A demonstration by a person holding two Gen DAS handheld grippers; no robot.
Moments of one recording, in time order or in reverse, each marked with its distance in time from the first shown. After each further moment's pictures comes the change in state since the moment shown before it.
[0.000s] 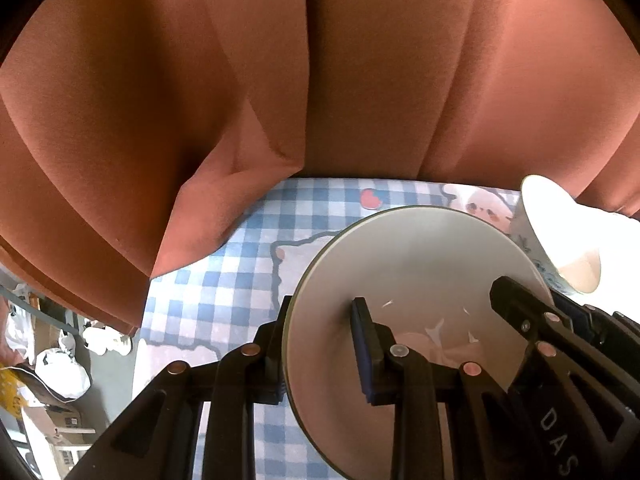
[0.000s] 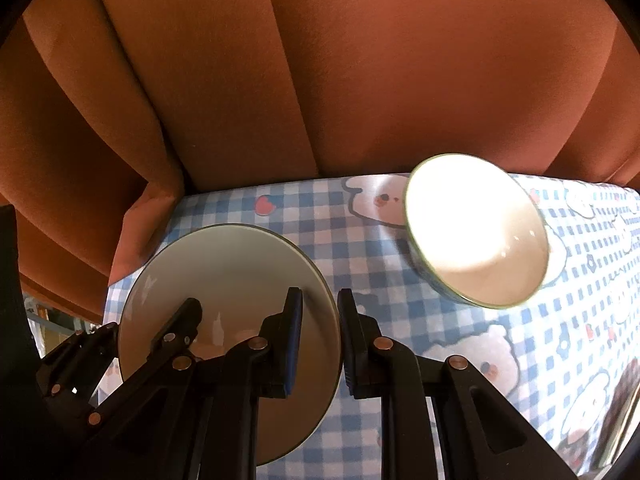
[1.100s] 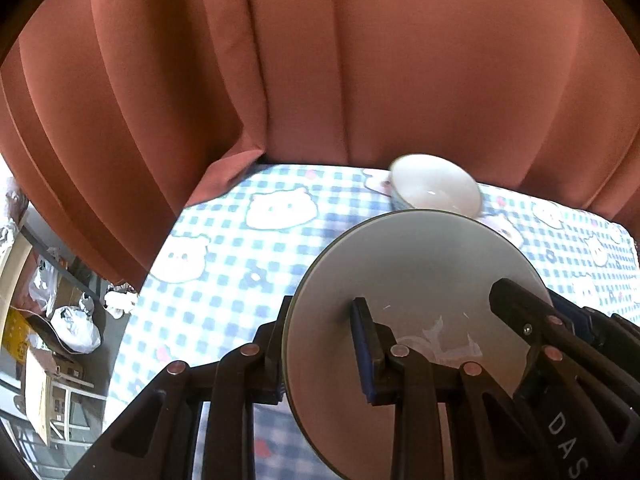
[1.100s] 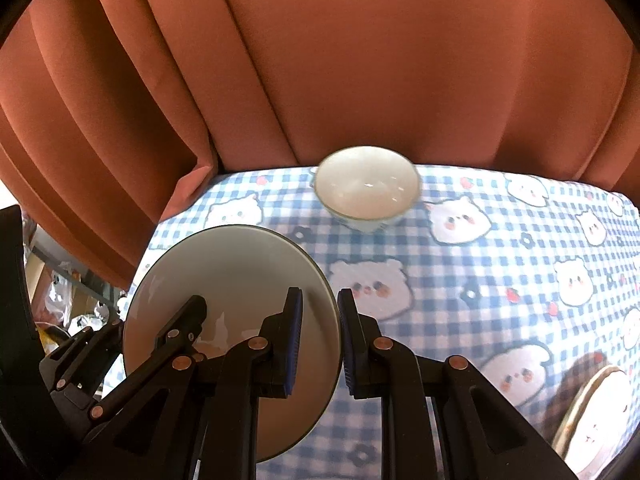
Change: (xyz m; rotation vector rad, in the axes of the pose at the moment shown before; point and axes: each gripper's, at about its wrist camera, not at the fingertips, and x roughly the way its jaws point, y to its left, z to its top) left arm -0.133 -0.117 -0.094 -0.084 -0.091 0.100; right arm -0.155 -0.118 -0.079 -0.099 -0.072 0.149
